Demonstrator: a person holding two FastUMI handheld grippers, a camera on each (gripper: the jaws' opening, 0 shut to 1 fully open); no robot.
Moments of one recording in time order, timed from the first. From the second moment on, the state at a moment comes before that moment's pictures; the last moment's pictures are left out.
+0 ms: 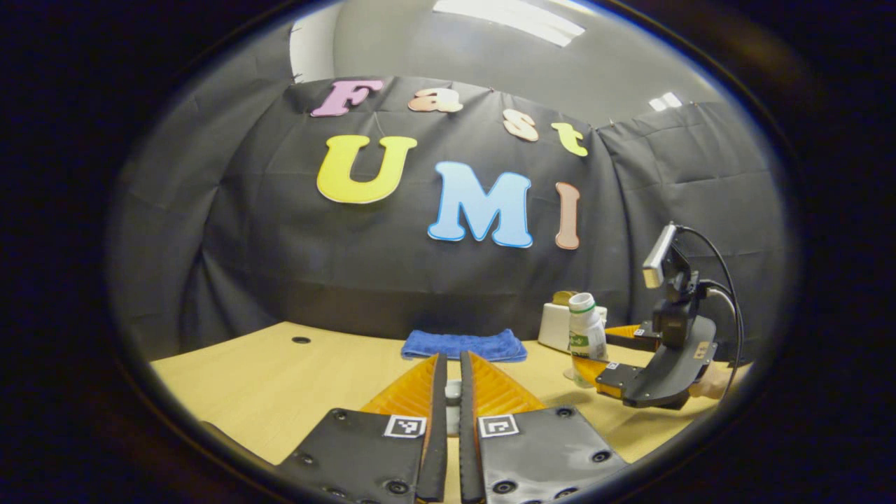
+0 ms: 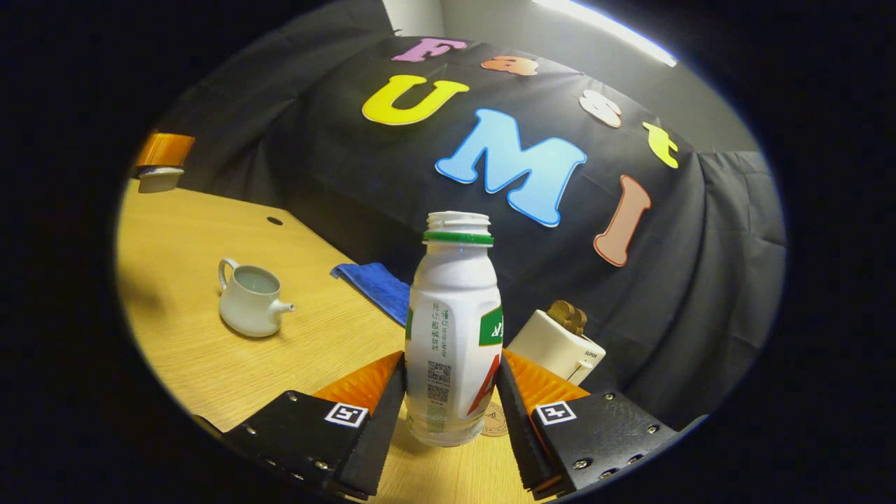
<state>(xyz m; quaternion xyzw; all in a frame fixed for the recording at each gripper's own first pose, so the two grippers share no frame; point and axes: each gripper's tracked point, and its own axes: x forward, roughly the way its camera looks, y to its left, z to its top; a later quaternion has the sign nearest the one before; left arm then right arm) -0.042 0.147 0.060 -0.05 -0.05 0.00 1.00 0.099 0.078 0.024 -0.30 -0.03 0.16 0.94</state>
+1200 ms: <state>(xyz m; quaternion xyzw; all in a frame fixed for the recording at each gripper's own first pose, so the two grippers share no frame) -0.086 0.173 0.046 -0.03 -0.04 0.03 1.00 0.104 0.145 -0.011 -0.56 -0.04 0.16 0.81</state>
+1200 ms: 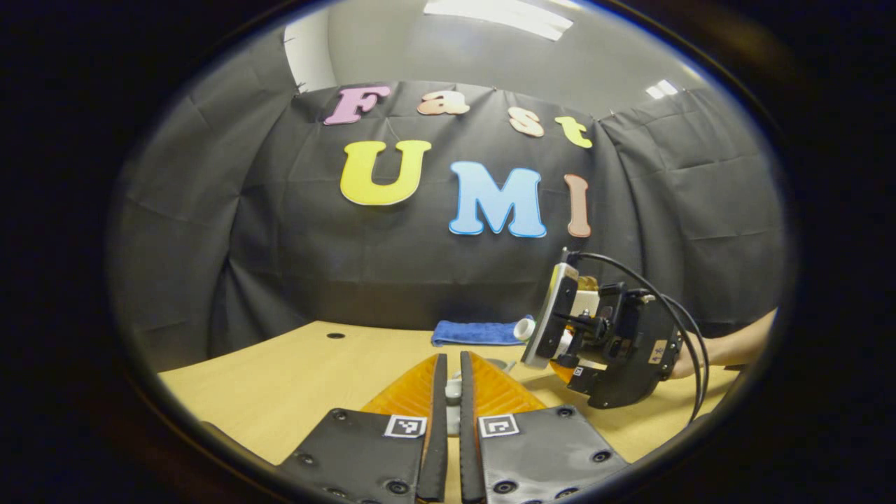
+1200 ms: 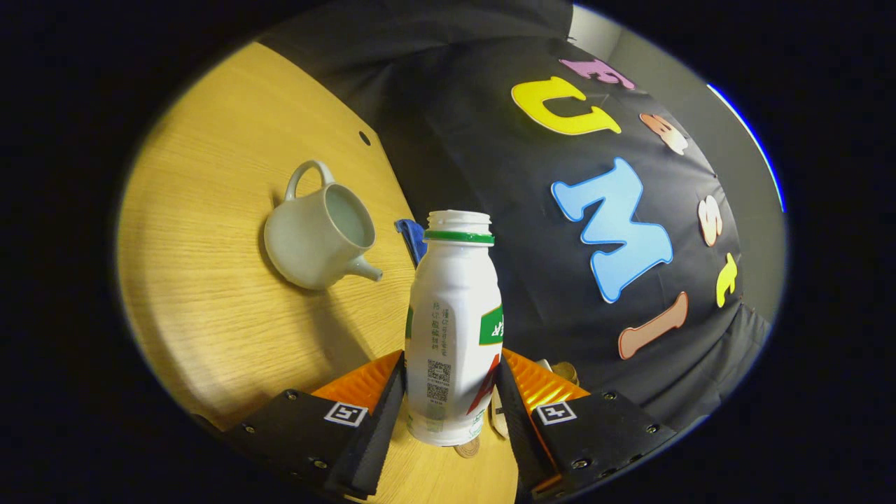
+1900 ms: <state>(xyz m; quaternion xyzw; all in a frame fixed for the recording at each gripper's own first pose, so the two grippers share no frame) -0.084 0.180 0.034 -0.04 -0.04 0.03 1.00 0.112 0.158 -0.013 -0.66 -0.06 0.13 0.74</state>
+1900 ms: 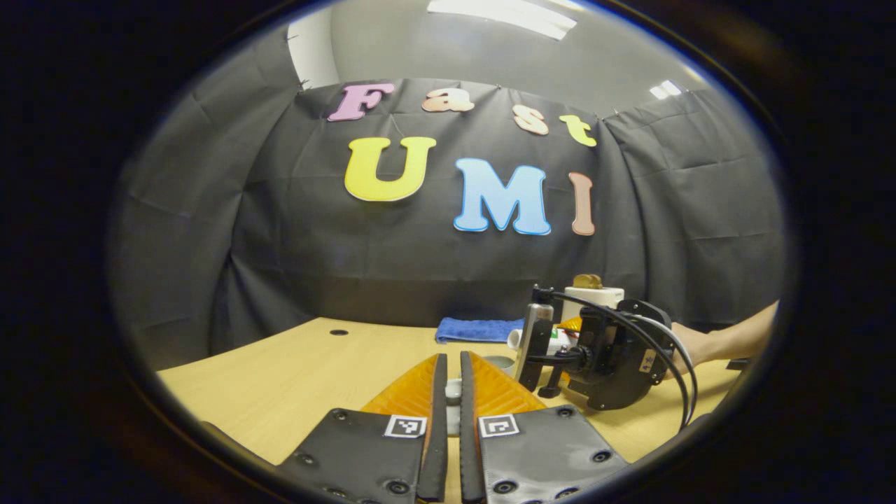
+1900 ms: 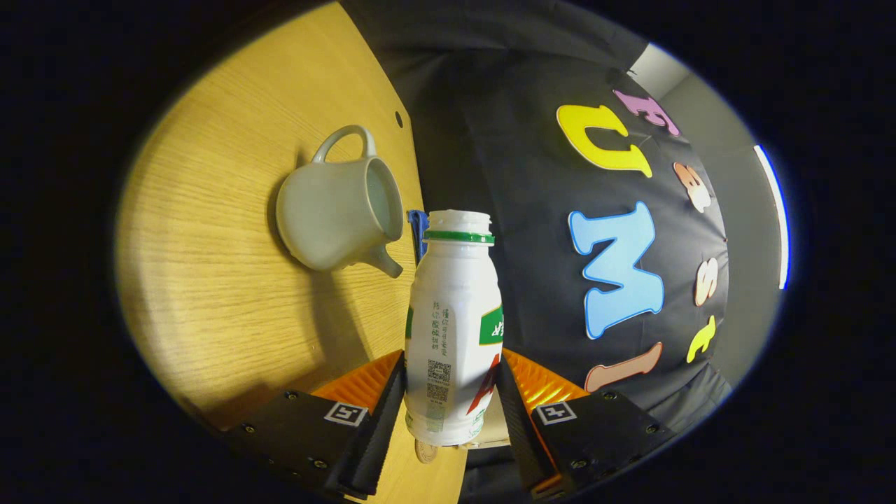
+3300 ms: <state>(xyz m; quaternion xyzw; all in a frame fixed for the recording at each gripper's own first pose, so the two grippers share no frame) -0.082 0.178 0.029 -0.03 -0.03 0.02 1.00 0.113 0.165 -0.002 -0.75 -0.11 0.10 0.65</state>
